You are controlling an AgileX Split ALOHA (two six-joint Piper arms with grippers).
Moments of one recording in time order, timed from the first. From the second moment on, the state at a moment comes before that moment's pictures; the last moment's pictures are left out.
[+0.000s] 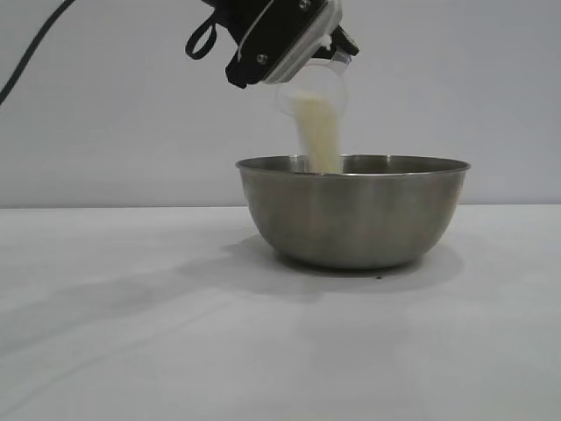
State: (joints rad) left arm -0.55 1.98 -1.31 0.83 -0.58 1.85; right arm 0.08 -0.02 -0.49 0.03 1.14 -0.02
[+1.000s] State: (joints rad) left arm -0.46 1.94 -1.23 -0.45 -0.45 0.60; right arm 0.08 -0.02 -0.49 0.03 1.14 -0.02
